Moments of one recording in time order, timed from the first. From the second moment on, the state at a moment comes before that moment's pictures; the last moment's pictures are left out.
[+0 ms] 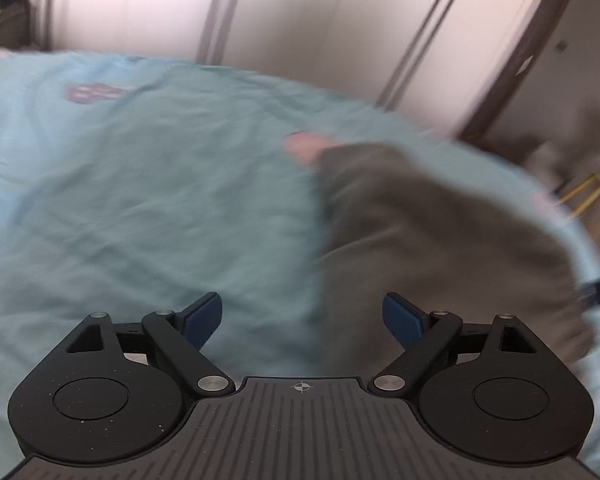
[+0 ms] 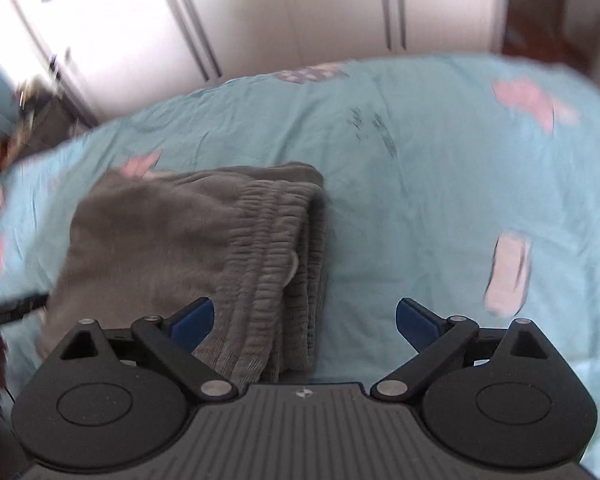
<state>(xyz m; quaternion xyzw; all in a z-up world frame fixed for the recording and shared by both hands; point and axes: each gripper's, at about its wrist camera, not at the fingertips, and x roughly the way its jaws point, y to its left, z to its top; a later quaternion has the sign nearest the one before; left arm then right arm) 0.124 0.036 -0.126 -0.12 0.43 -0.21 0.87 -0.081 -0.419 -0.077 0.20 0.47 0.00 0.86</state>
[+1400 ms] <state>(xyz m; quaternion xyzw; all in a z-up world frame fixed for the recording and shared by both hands) 0.243 -0.056 -0.210 -0.23 0.59 -0.45 0.63 -0.022 -0.421 -0.187 0.46 0.46 0.20 0.73</state>
